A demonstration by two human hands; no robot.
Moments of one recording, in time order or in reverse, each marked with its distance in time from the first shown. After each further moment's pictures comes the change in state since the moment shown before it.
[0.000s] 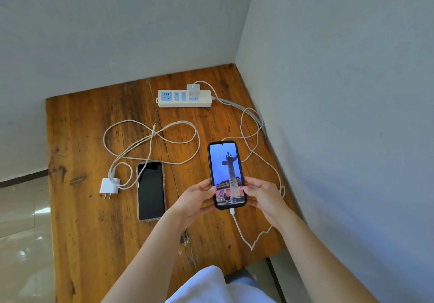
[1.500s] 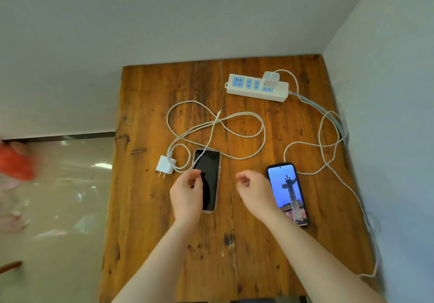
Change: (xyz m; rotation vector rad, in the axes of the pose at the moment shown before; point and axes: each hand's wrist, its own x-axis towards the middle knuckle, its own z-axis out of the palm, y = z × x) left_hand -0.004 -0.029 -0.110 0.315 1.080 0.343; right_hand 0.071 -0.003 0.153 -0.612 -0.033 -0.345
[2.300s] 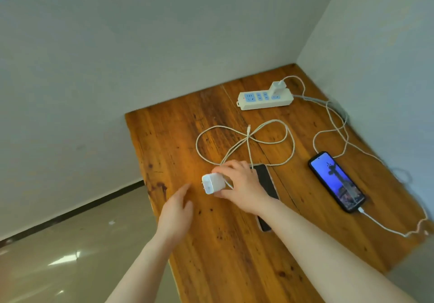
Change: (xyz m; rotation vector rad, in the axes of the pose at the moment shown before) left_hand 0.187 -0.057 -0.142 0.234 -0.636 0.399; right_hand 0.049 -0.139 0.142 -0.335 0.184 -0.152
